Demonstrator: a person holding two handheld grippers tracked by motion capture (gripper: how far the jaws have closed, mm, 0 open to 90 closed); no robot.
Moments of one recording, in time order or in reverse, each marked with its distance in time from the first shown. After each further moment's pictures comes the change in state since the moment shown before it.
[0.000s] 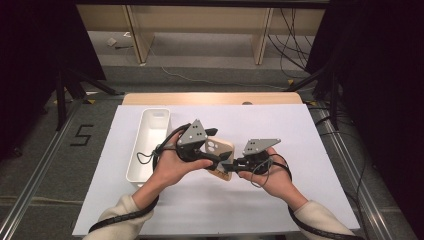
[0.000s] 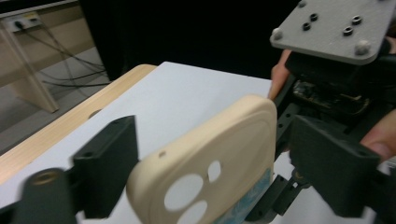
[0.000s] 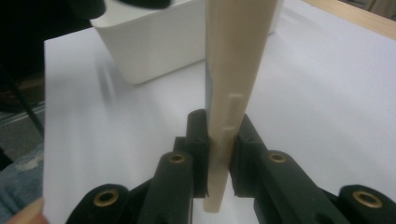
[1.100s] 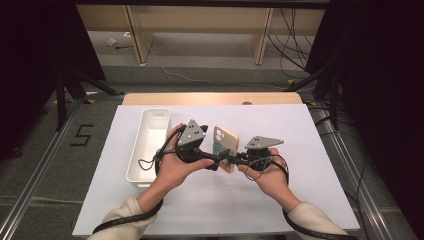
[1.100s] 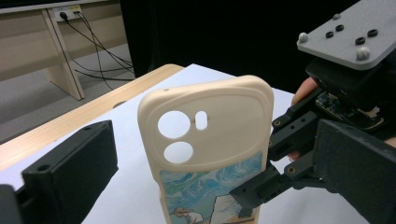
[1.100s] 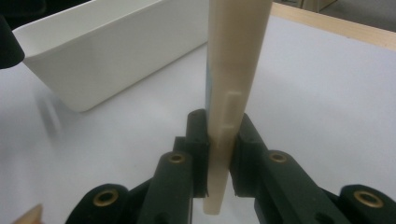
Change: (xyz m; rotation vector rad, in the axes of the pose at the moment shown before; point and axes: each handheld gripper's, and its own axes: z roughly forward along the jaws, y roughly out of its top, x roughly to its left) left arm 0.001 -0.008 0.002 -0.036 0.110 -0.096; right arm -0.006 -0.006 0.006 -0.056 -0.180 0.137
